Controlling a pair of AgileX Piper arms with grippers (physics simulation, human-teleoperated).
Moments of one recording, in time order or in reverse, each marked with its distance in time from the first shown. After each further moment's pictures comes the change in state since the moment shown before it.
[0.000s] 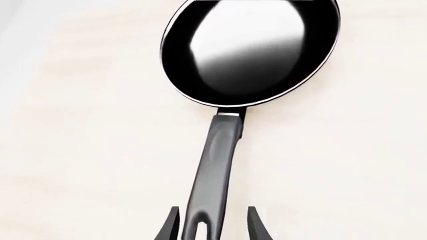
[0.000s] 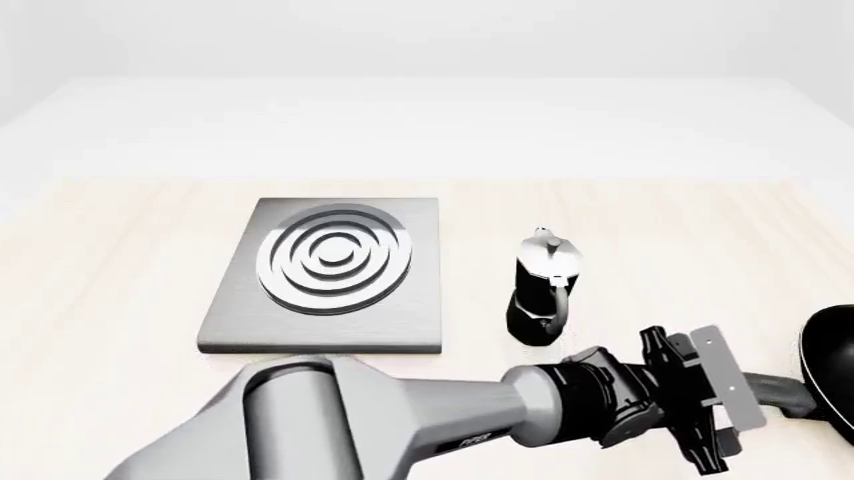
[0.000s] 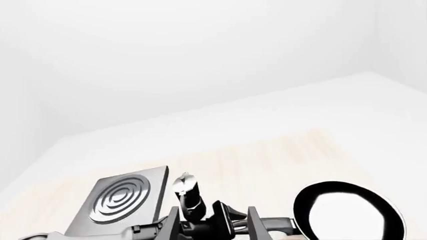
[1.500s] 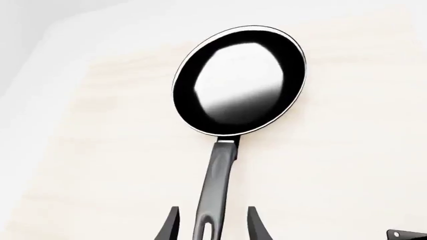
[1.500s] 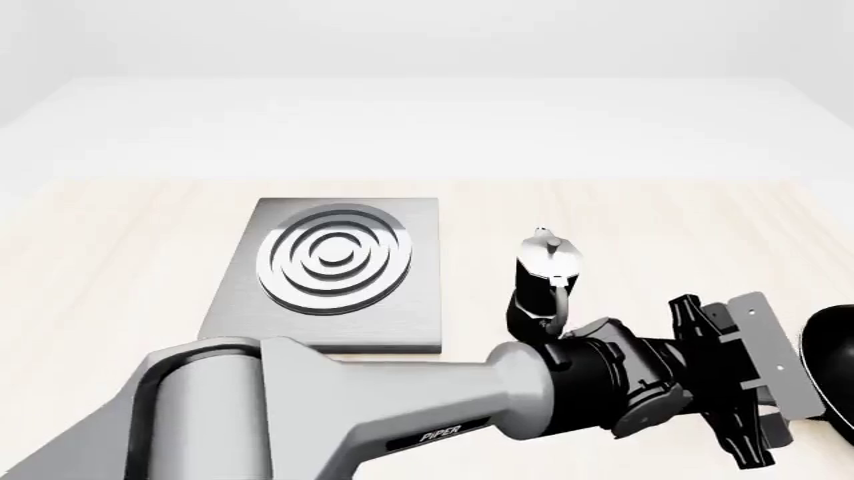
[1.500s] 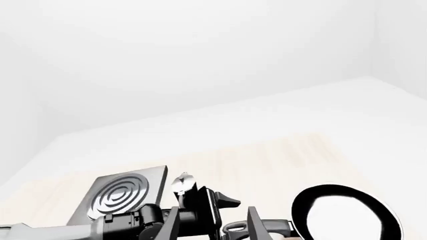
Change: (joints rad) left arm -0.035 -0.187 0.084 0.018 0.025; right arm 0.007 0.000 -0.005 0.000 -0.022
